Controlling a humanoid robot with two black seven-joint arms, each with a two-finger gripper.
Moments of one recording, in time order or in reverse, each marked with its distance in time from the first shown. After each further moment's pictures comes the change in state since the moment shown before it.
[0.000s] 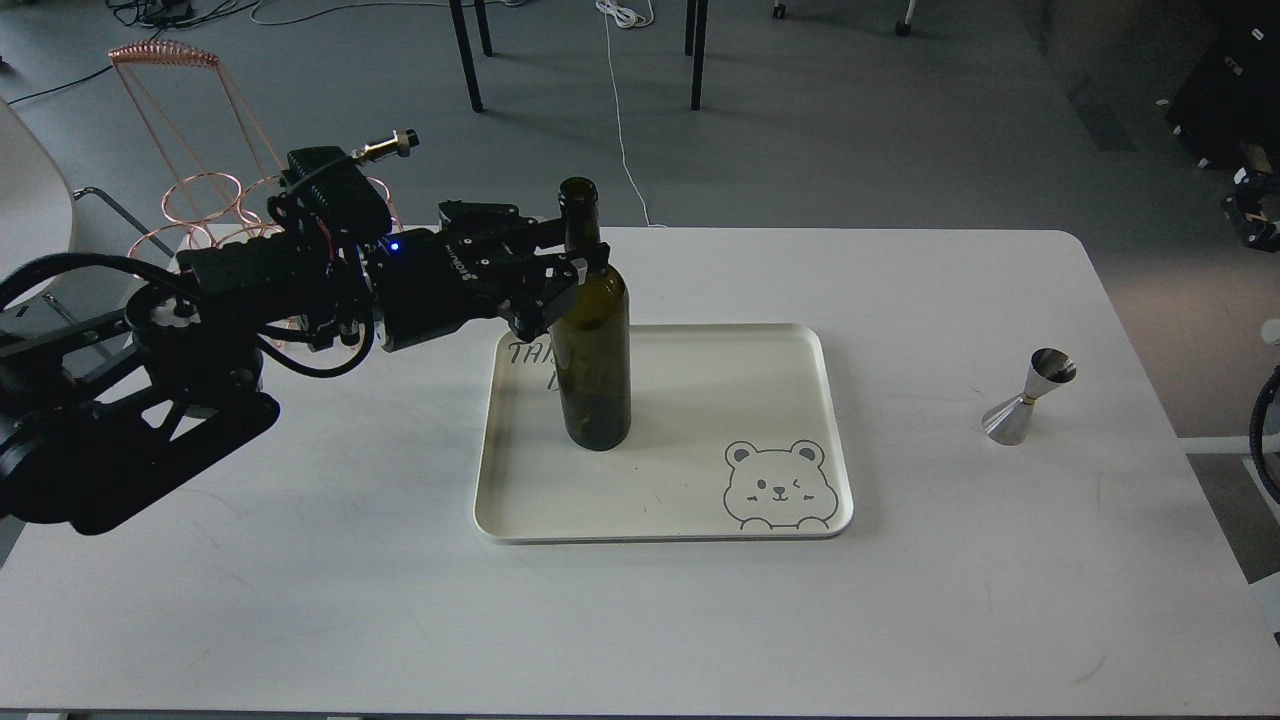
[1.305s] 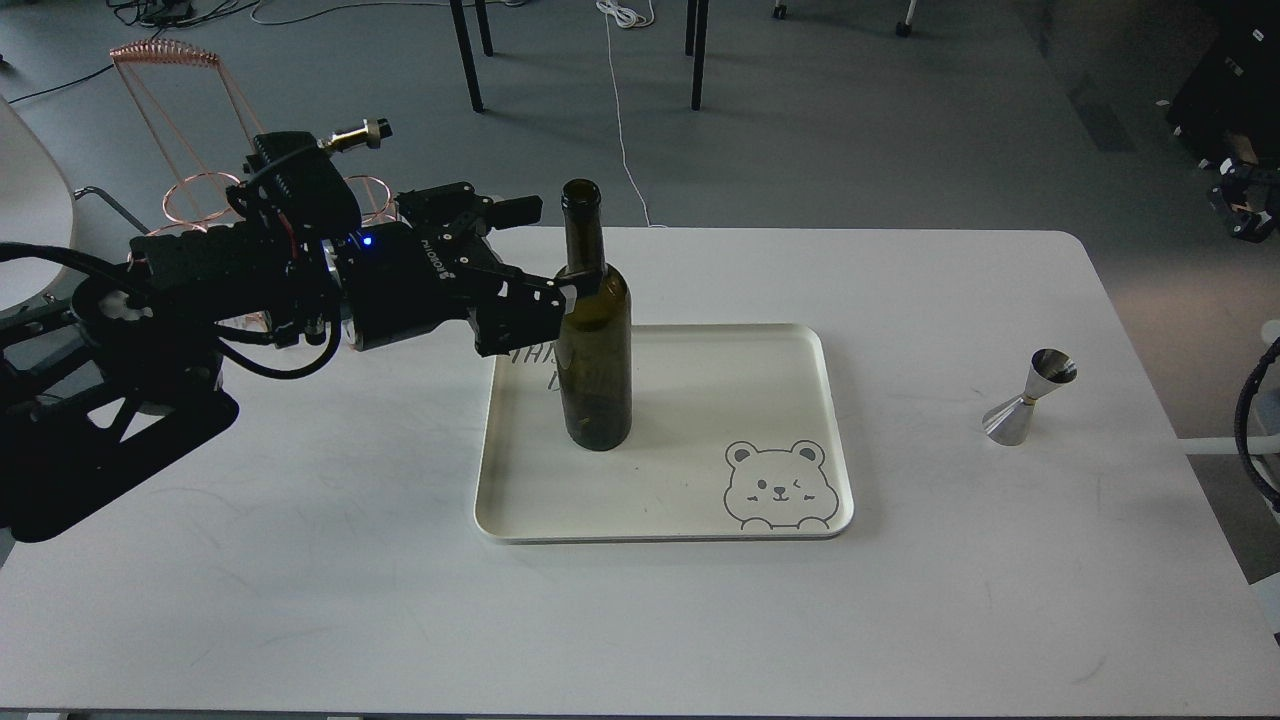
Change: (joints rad) left arm -0.007 0.063 -0.009 -0.084 -0.001 -0.027 -0.005; right arm 0.016 0.019 0.004 -0.005 0.001 0.000 0.000
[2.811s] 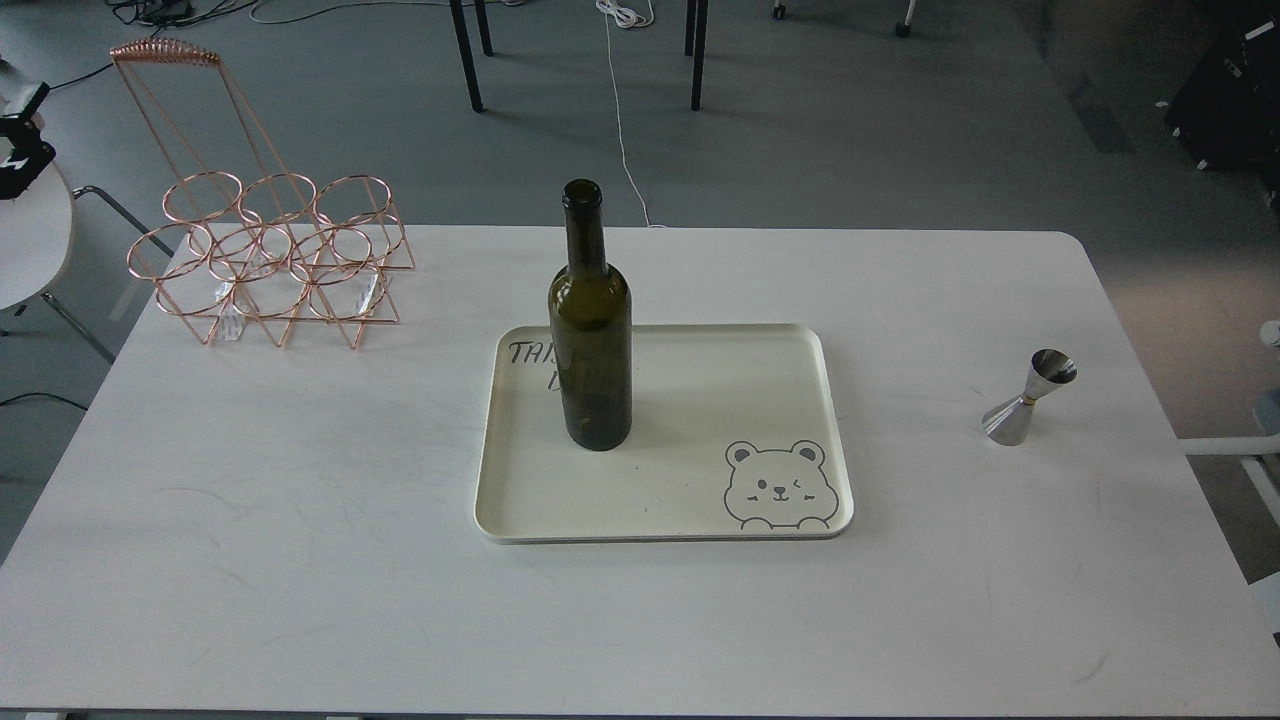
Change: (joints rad) left arm 0.031 0.250 -0.059 0.717 -1.985 -0.337 0.010; right arm 0.095 -0.149 -0.190 0.390 -0.664 -0.715 0.000
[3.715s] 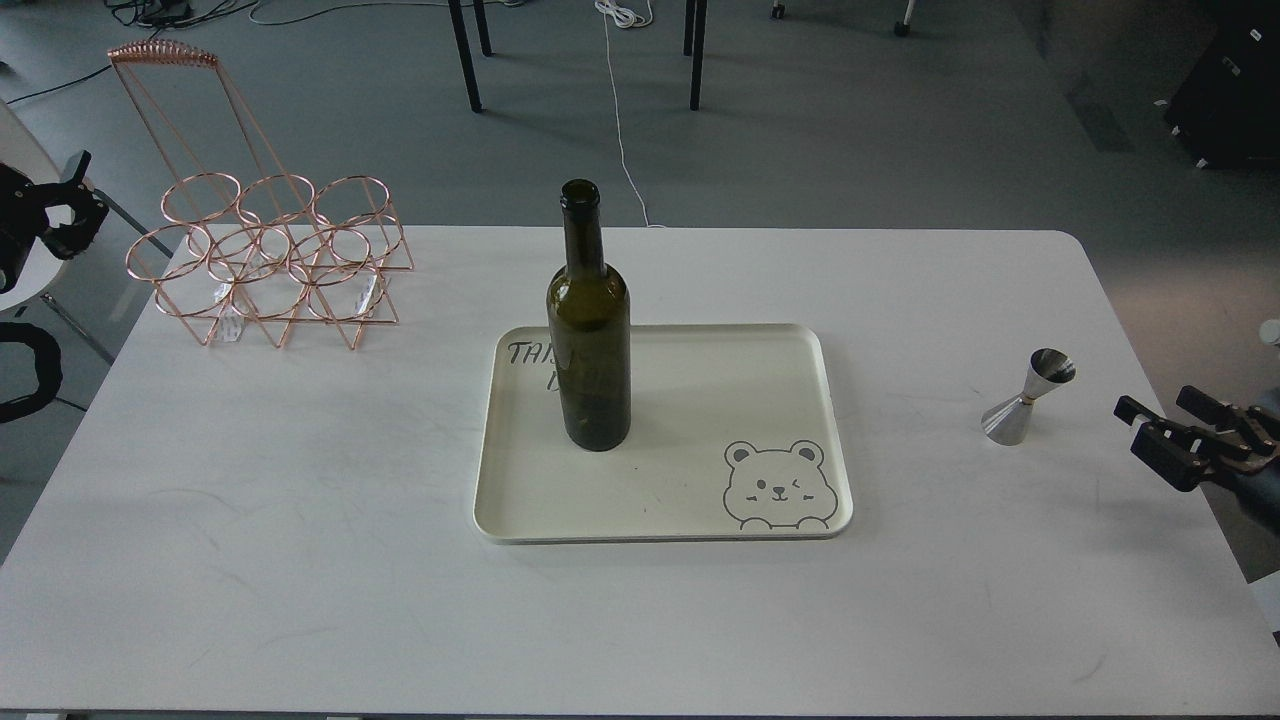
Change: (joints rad) left arm 0.003 -0.299 -0.037 0.425 -0.210 0.000 -0.006; right arm -0.459 -0.302 -0.017 0.286 -0.838 -0.262 0.000
